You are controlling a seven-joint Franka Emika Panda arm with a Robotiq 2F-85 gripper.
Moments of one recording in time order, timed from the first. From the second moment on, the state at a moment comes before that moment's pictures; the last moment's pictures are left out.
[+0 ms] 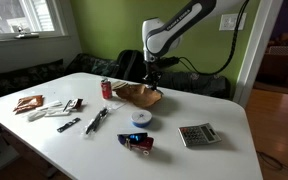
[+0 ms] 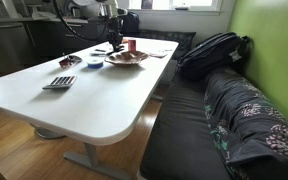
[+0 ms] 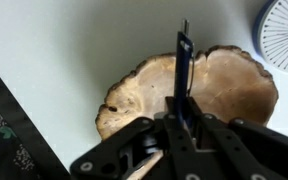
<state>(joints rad) 0.19 0.79 -0.02 -1.39 -0.11 2.24 0.24</state>
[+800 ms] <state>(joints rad) 0.17 0.92 0.00 -1.07 -0.04 2.14 0.25</state>
